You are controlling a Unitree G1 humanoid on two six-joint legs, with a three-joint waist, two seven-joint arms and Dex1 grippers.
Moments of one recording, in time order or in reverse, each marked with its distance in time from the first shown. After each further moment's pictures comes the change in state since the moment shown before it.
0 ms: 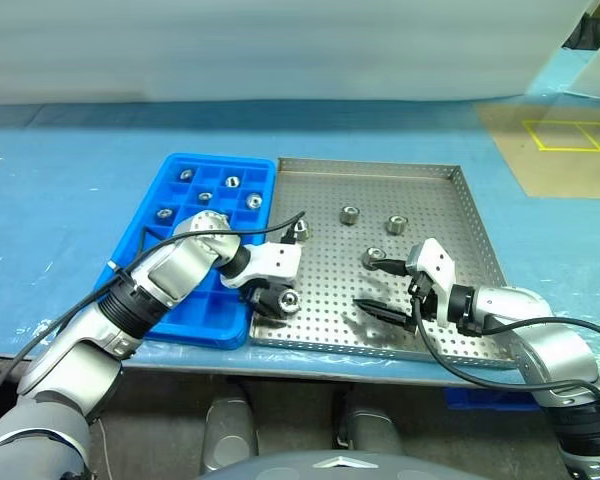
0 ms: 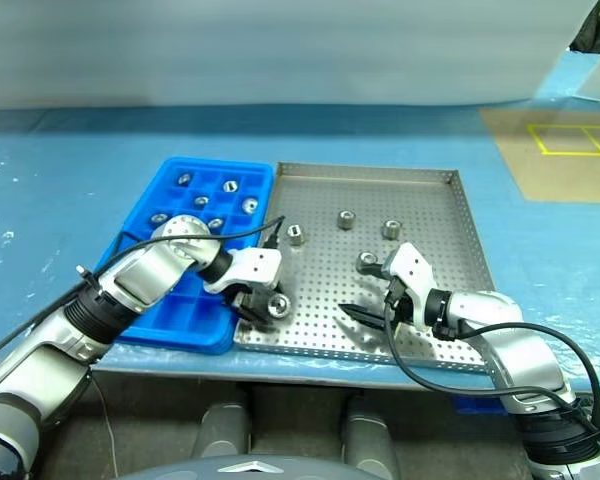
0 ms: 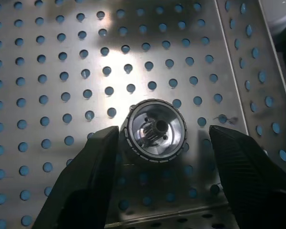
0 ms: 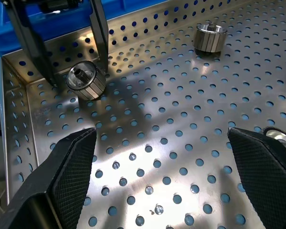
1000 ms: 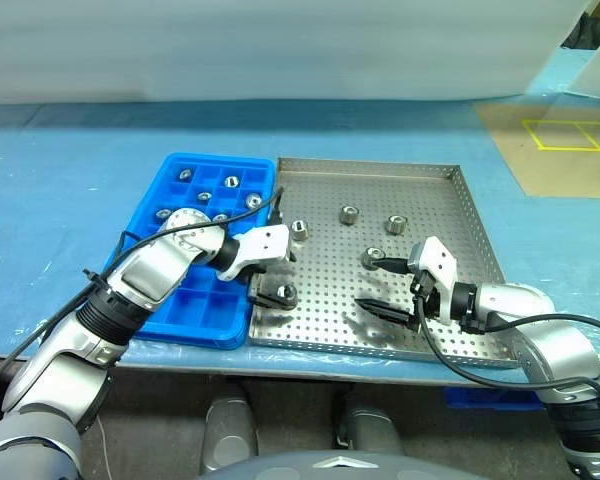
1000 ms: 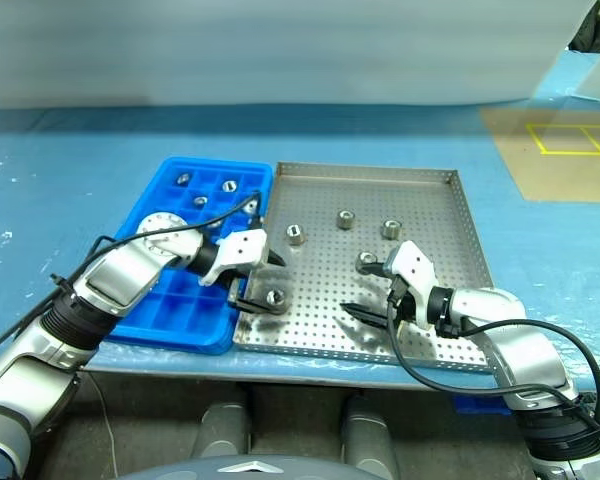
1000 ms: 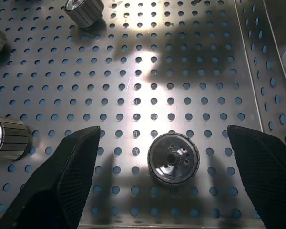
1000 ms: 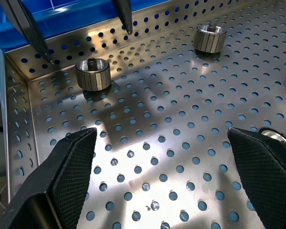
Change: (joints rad) left arm 0.044 0.067 0.078 -0.069 -0.128 0.012 0.083; right arm -0.009 -0.012 -0.006 0.011 -0.008 -0.009 0.031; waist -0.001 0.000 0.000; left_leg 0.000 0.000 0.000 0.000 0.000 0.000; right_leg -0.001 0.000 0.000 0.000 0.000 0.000
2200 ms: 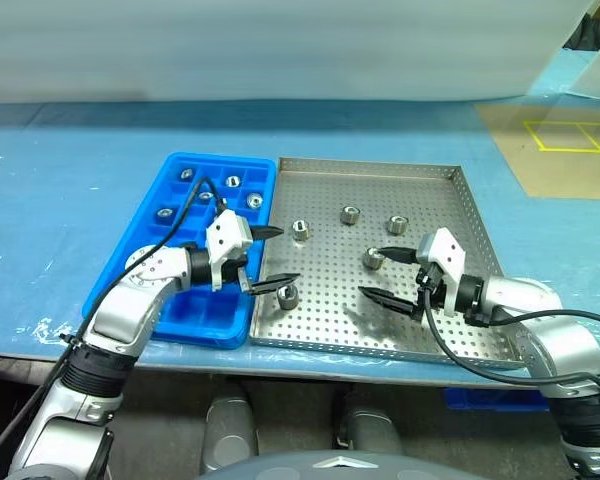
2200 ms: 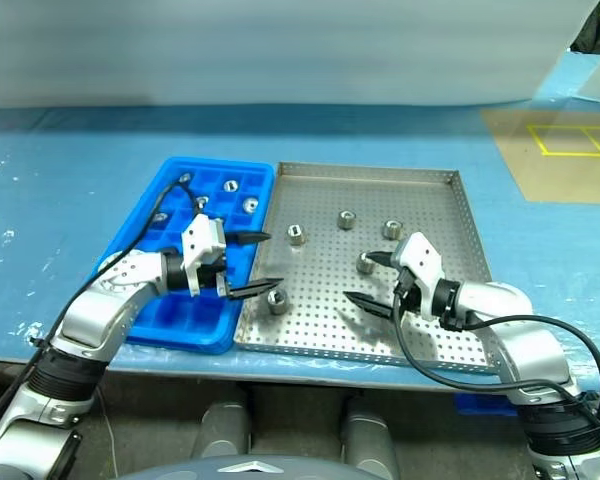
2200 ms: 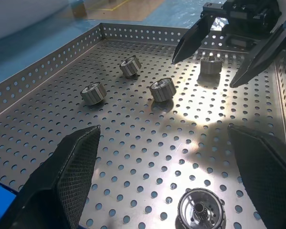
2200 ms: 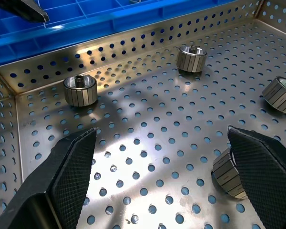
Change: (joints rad) left arm 0.332 -0.096 0.347 -0.108 -0.251 -0.174 0.275; right arm -0.020 0.007 -0.026 0.032 0.014 -0.063 -0.004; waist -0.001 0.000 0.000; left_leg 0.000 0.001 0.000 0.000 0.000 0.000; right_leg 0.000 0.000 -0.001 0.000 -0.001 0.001
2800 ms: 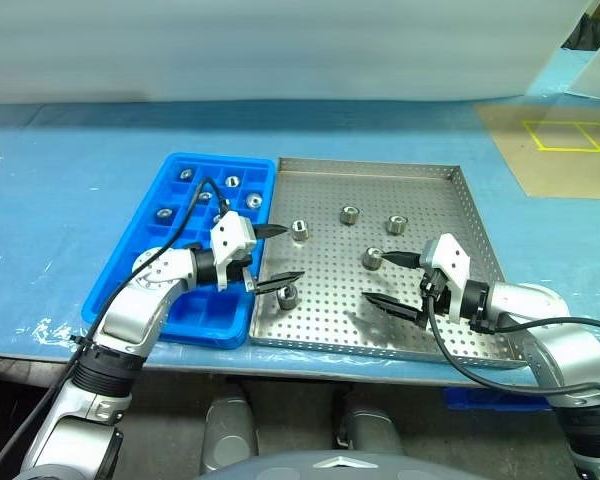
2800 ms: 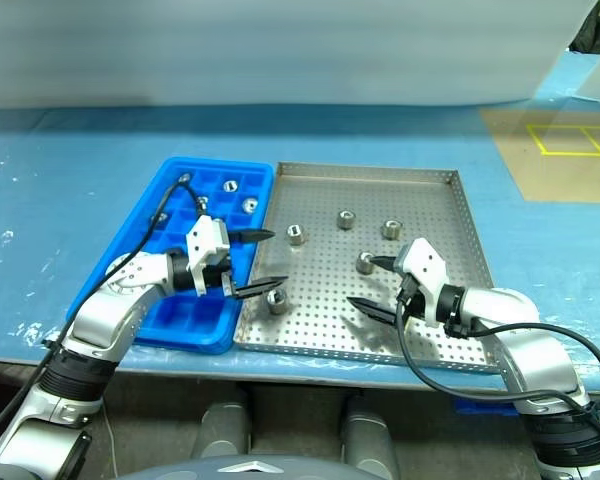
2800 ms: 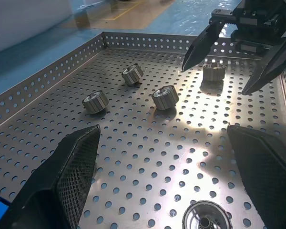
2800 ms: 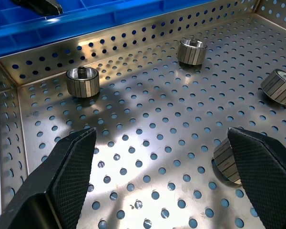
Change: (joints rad) left arm 0.010 -0.056 -0.002 0.050 0.028 -0.084 0.017; right arm 0.045 -0.015 -0.023 -0.039 0.000 0.001 -0.005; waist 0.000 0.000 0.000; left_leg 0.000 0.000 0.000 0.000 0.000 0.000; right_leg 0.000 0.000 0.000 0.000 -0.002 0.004
